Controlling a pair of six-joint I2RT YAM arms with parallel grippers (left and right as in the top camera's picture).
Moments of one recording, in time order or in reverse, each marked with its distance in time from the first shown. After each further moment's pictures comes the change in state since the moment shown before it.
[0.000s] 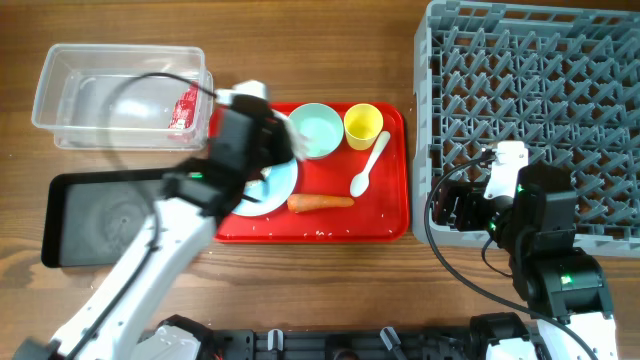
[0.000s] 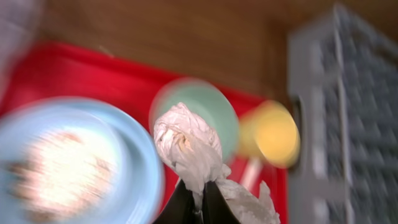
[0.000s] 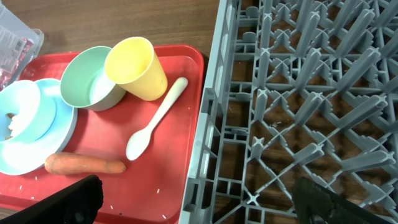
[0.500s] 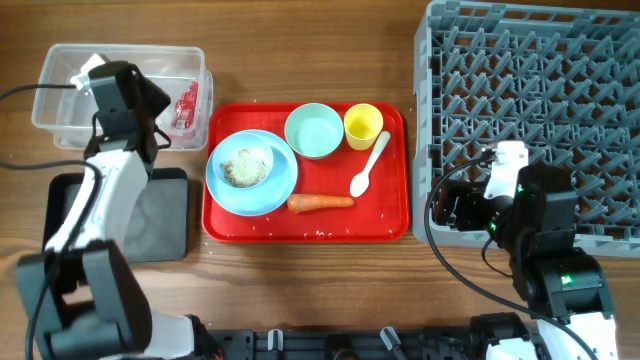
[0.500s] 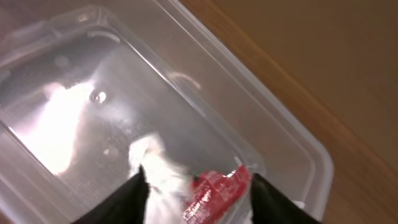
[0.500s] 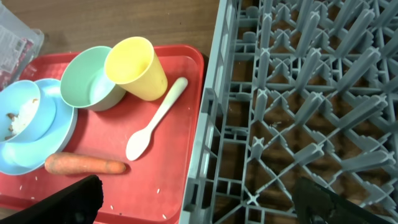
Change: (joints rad) left arm 0.584 0.311 0.003 0.425 -0.137 0.060; right arm 0.000 0.000 0.000 0.000 0.000 0.000
